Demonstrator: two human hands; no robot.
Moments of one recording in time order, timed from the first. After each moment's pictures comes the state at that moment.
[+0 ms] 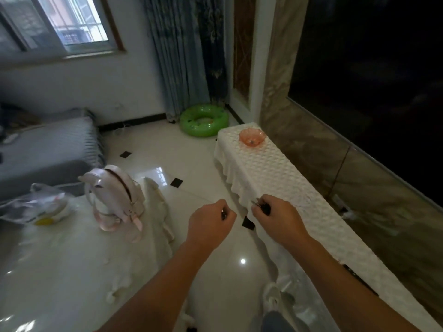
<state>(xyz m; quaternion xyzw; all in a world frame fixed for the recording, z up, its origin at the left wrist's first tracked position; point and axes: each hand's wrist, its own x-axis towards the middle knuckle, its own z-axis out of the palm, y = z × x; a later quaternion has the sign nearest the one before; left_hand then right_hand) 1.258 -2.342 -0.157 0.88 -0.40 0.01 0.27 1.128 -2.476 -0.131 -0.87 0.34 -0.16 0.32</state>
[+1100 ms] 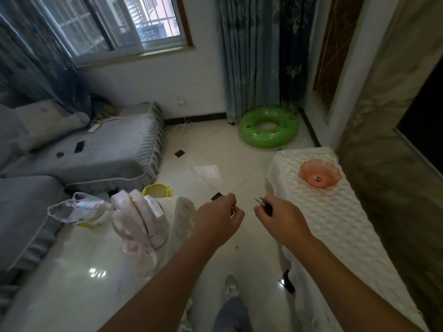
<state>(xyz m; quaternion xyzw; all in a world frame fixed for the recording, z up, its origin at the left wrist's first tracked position) 1.533 -2.583 -0.141 0.94 -0.29 0.06 0.18 1.464 -2.746 -0.151 -0.92 0.16 -0.08 0.35</state>
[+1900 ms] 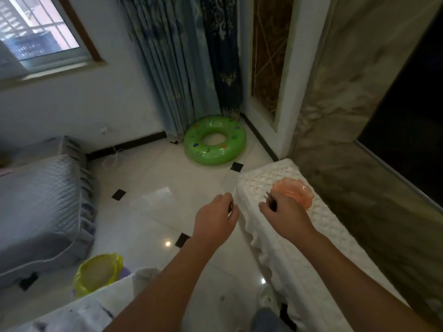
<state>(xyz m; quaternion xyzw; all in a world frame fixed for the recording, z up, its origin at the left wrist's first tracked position) 1.829 -2.750 -0.176 0.88 -0.43 -0.03 0.22 1.702 -2.894 -0.168 -0.85 0.37 -0.10 0.35</state>
